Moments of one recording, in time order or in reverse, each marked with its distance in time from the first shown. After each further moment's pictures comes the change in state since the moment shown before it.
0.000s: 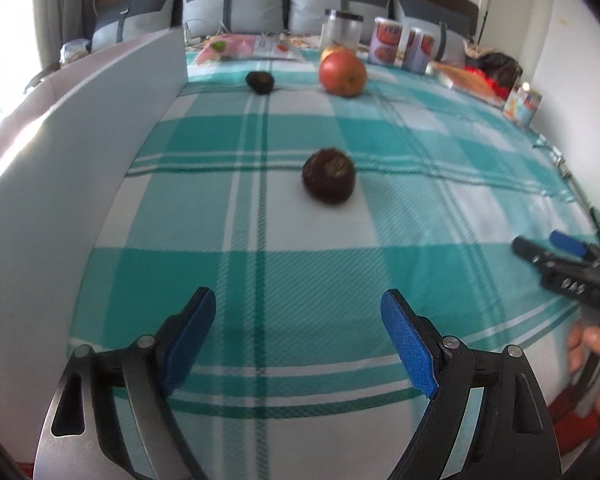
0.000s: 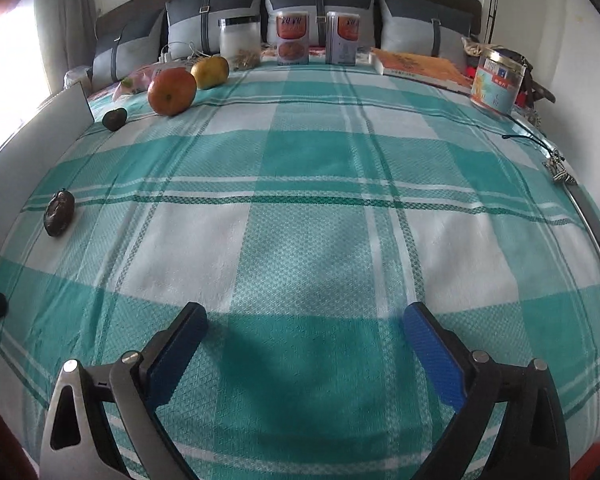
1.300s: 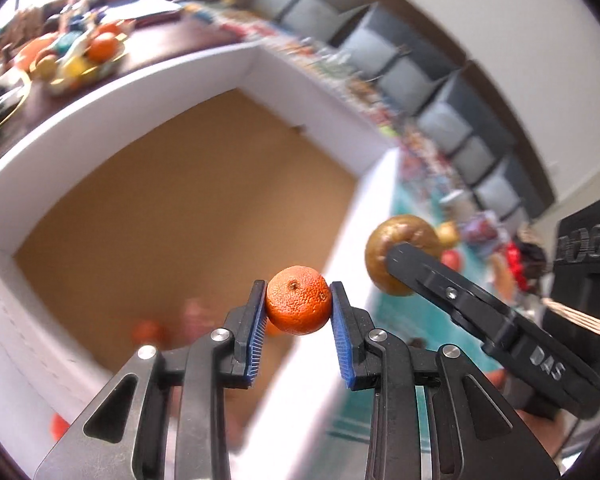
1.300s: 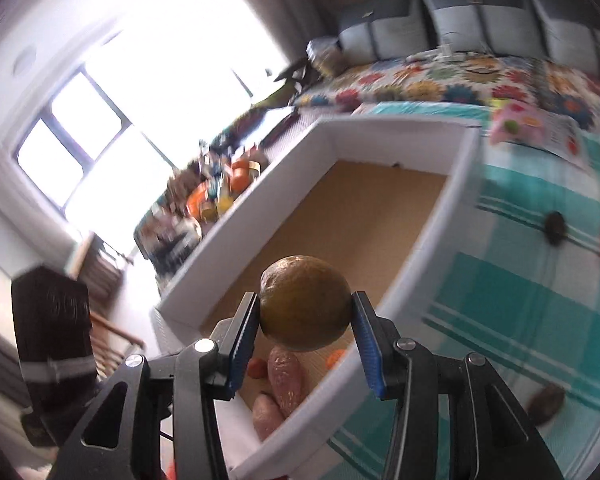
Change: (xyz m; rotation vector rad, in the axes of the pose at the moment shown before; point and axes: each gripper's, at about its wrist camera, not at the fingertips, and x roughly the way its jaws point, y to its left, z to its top) left arm -0.111 0.253 0.058 -0.678 -0.032 -0.048; right arm -0.082 0.379 0.141 -0.327 0.138 0.823
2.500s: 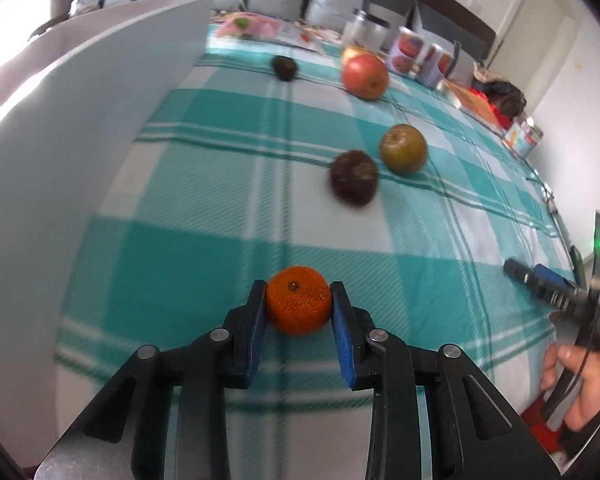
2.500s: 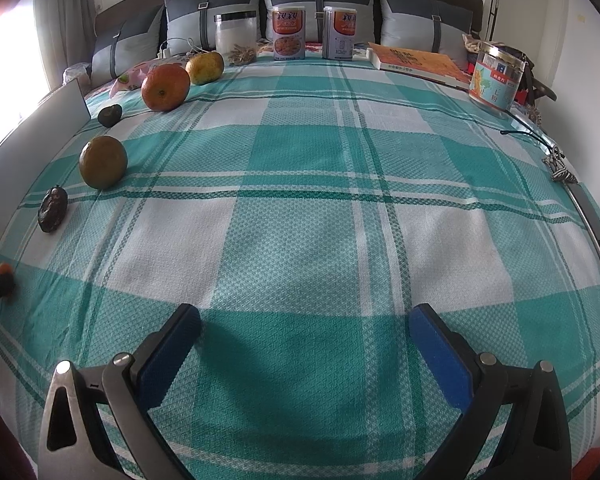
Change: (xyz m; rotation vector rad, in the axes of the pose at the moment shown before) left arm 0.111 -0.124 -0.181 0.515 0.096 -0.052; right arm -0.175 -0.275 -0.261 0.406 -0.122 -0.798
